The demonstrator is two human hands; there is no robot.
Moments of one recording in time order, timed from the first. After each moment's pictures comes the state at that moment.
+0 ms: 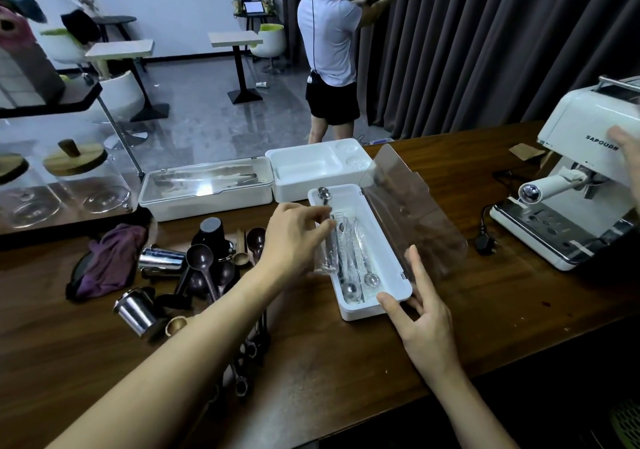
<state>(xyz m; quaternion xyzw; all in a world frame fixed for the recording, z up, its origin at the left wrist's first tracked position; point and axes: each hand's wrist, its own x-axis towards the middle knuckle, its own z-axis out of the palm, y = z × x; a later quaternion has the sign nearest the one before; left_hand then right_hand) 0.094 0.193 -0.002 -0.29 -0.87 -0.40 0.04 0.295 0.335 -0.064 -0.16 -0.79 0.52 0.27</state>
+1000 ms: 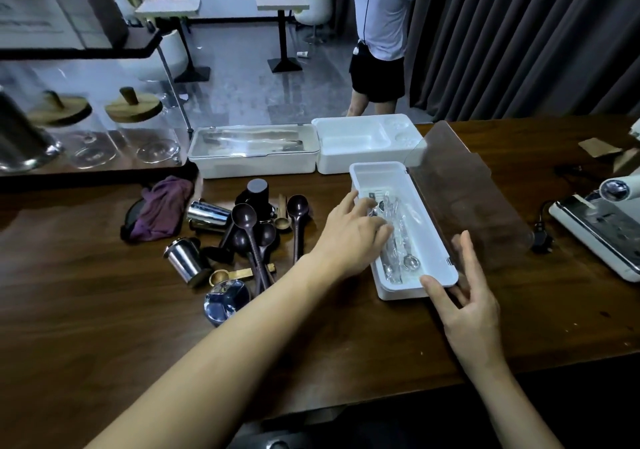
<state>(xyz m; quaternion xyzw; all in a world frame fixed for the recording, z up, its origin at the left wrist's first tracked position) 0.114 0.198 -0.038 -0.44 -0.88 -0.19 0.09 0.292 0.330 -0.062 -0.14 -0.78 0.54 0.28</state>
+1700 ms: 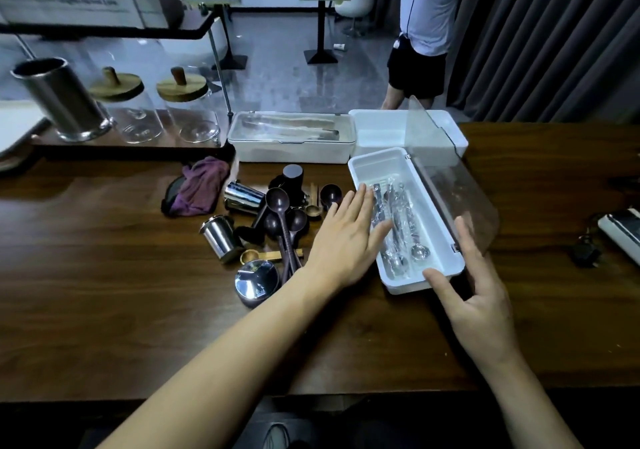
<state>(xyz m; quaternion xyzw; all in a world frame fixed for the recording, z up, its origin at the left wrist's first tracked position) 0.132 0.148 -0.042 -0.29 -0.92 -0.25 -0.03 0.275 0.311 -0.040 -0.05 -0.85 0.47 0.25</state>
